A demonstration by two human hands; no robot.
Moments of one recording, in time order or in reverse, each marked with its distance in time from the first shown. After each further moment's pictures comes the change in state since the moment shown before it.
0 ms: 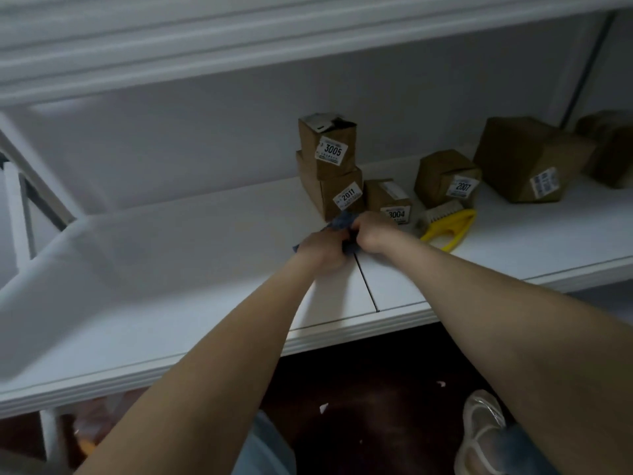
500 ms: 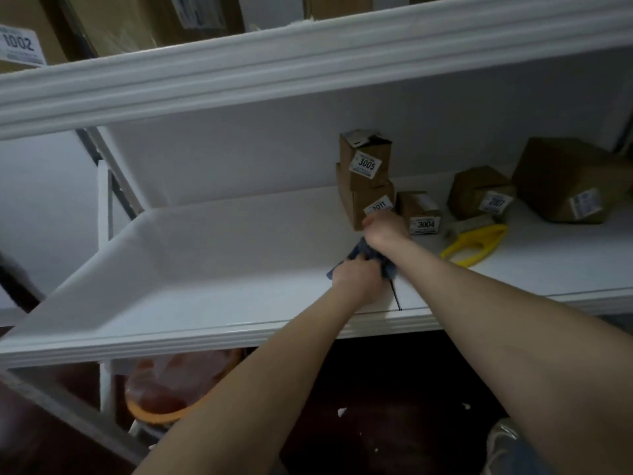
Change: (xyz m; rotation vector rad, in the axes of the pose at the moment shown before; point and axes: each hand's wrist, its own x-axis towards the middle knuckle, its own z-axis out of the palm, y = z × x) left_hand -0.057 0.035 0.018 0.008 -0.013 -0.172; right_hand -0.024 -0.042 0.001 0.225 0.246 0.035
